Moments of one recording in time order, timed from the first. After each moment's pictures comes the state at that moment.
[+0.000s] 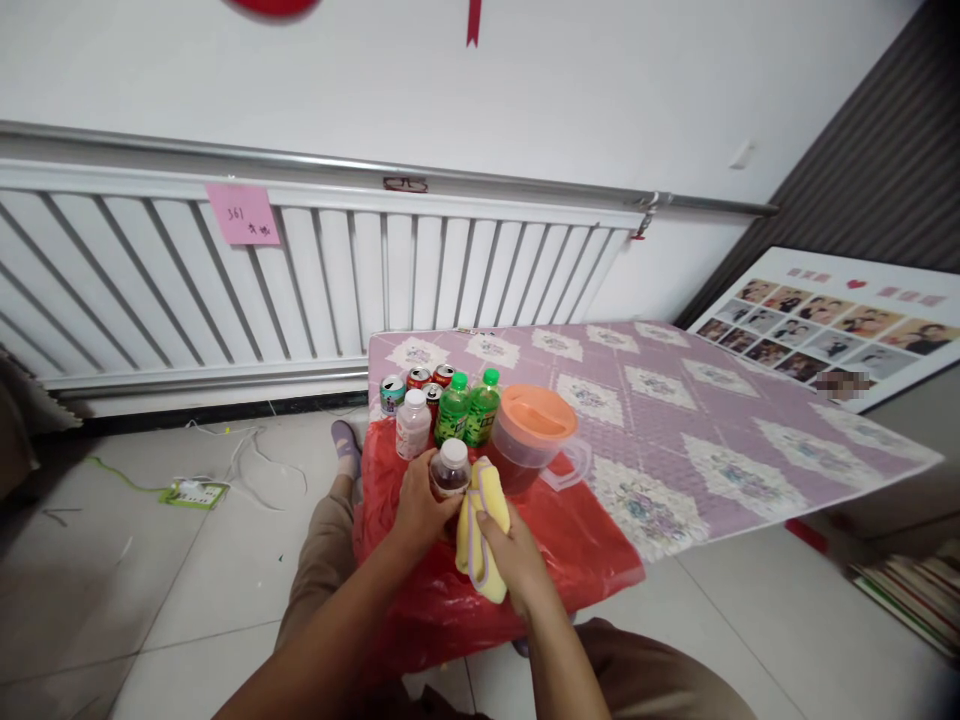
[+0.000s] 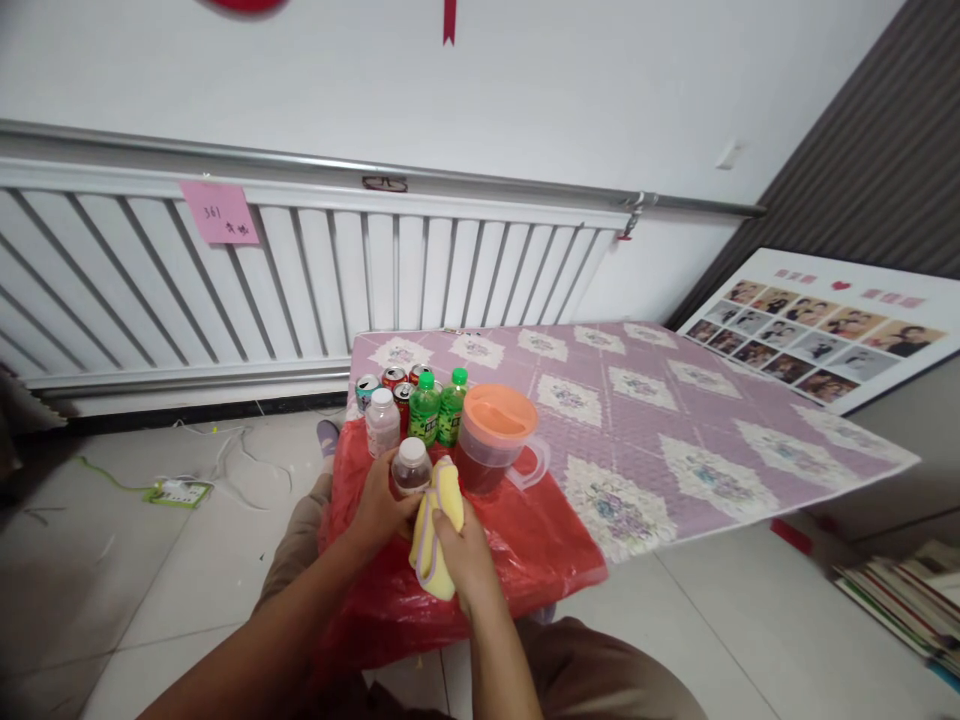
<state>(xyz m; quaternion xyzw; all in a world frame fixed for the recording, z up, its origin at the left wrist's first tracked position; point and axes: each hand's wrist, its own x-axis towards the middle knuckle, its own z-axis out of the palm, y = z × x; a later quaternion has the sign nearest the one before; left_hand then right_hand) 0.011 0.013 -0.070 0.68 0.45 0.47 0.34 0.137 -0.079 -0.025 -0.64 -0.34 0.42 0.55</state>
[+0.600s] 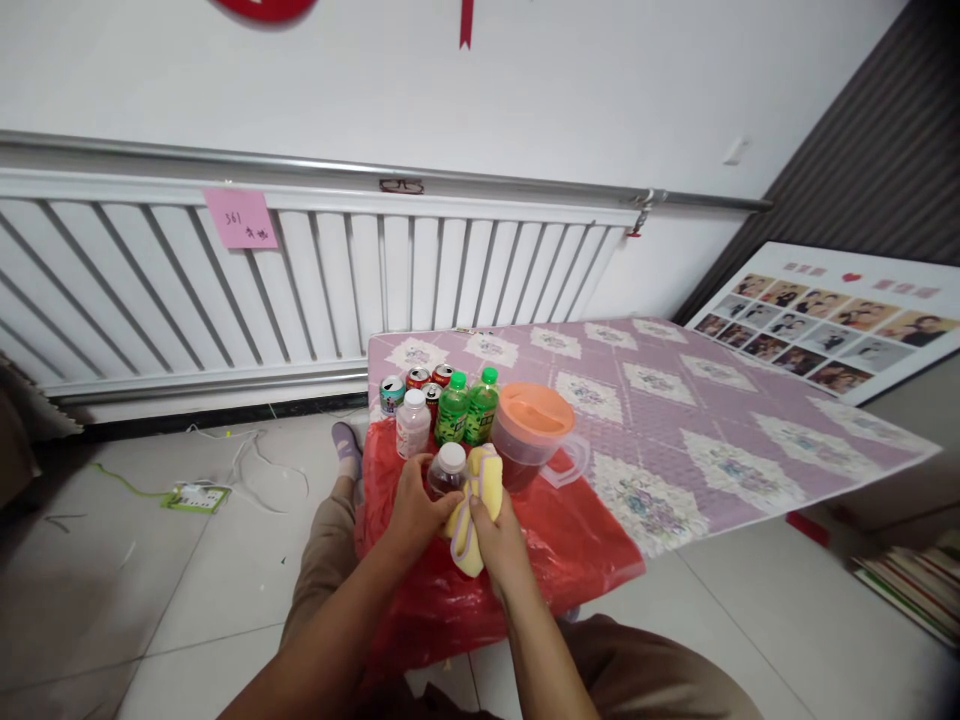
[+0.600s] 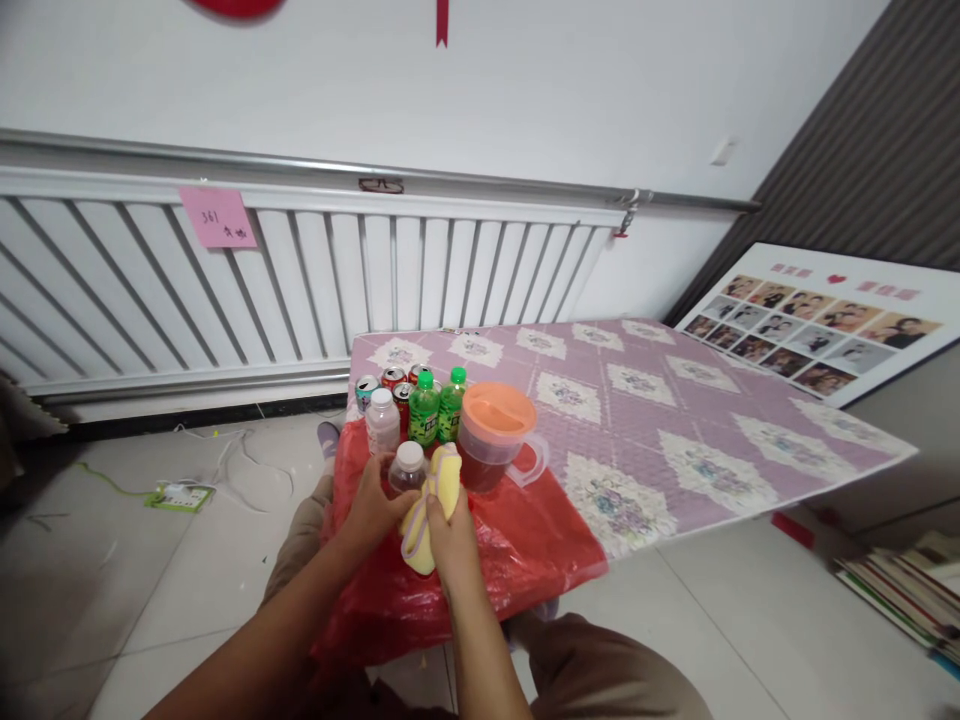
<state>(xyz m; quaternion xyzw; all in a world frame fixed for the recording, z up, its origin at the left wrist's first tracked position) 0.000 0.005 -0.049 0.64 0.48 0.46 0.39 0.121 -0.063 -0.042 -0.63 -0.35 0.36 0.59</state>
